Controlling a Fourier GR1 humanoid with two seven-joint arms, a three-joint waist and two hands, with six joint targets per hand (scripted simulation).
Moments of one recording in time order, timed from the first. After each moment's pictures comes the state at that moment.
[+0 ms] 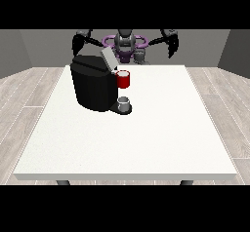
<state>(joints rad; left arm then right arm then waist) -0.55 0.04 0.37 -0.68 -0.40 -0.27 -0.33 -0.15 -0.07 -0.11 -1.19 0.10 -0.13 -0.04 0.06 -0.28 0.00</state>
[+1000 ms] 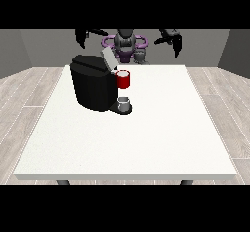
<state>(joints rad) -0.39 0.01 0.23 -1.02 -0.22 -0.29 -0.20 -0.41 -0.18 -0.17 -1.23 0.01 0.00 0.06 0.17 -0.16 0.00</state>
